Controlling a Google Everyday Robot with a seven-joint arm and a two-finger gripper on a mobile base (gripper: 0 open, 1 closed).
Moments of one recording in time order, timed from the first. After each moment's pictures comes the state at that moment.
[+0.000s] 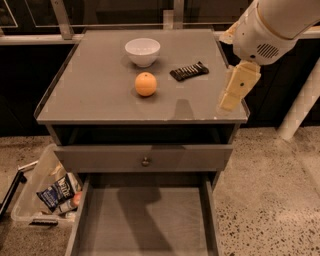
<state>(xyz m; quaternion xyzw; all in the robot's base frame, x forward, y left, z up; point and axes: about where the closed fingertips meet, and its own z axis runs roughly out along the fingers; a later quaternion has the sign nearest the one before) 0.527 -0.148 0.982 -0.63 0.73 -0.02 0.26</state>
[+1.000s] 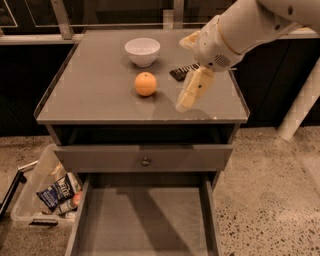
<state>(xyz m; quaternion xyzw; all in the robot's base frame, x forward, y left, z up) 0.576 -0.072 0.952 -0.65 0.67 0.07 0.35</state>
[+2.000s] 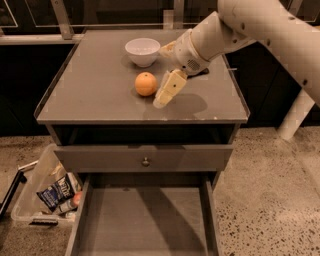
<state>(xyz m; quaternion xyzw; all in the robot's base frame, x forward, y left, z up) 0.637 -0.020 0.909 -0.64 0.66 0.15 0.36</state>
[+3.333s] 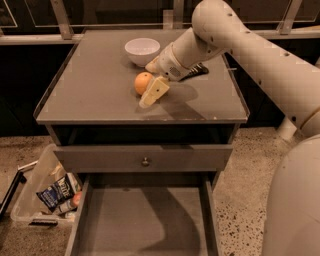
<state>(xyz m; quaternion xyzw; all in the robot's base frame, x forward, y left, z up) 0.682 0.015 0.856 -0.63 0.68 0.18 0.33</state>
